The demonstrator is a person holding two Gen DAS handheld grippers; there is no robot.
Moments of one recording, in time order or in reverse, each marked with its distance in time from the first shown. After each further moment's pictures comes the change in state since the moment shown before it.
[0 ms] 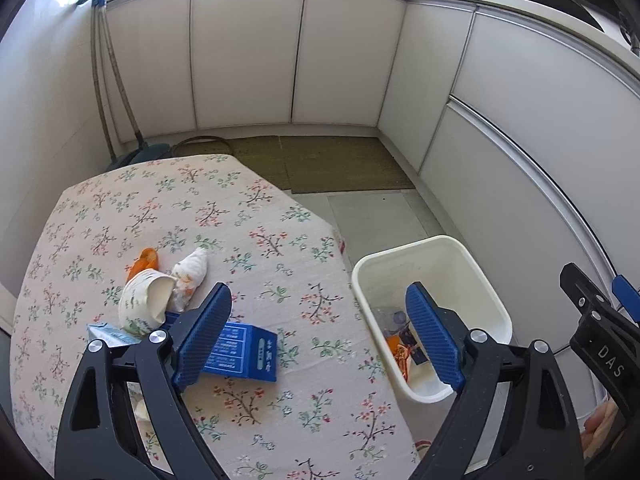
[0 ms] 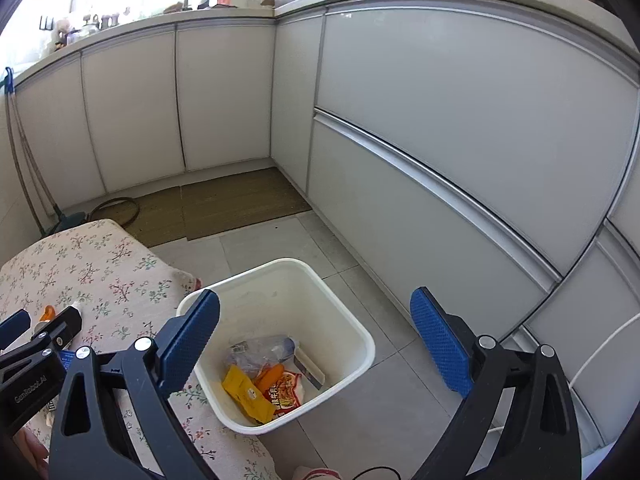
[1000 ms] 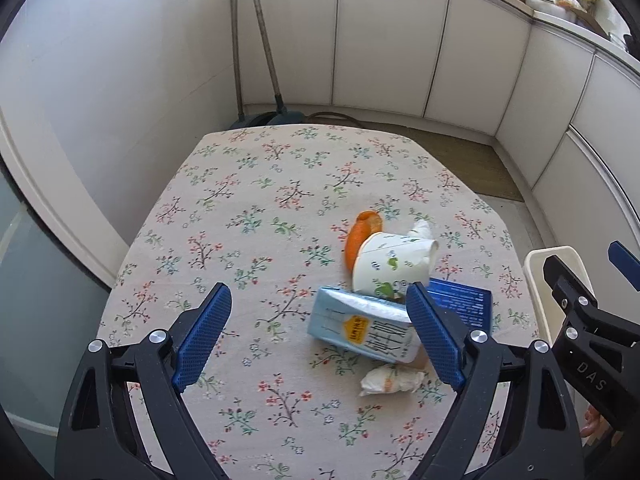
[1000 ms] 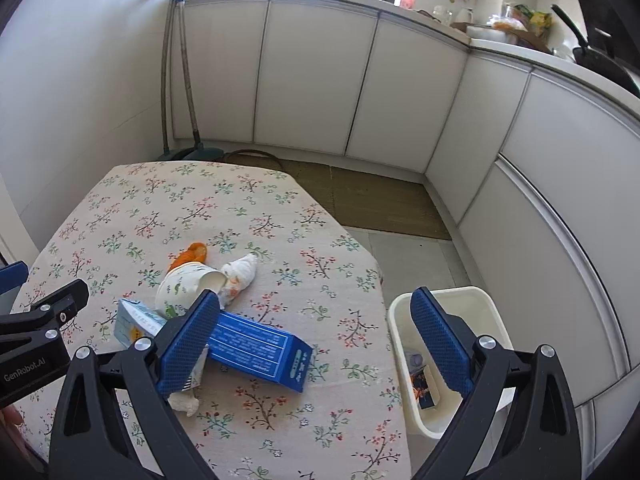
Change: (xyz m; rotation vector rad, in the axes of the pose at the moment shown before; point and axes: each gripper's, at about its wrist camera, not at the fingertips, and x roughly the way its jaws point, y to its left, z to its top) left arm -0.057 0.201 -0.034 -0.177 0.051 0.284; right arm -0.045 0.222 -0.035 -0.384 -0.007 0.337
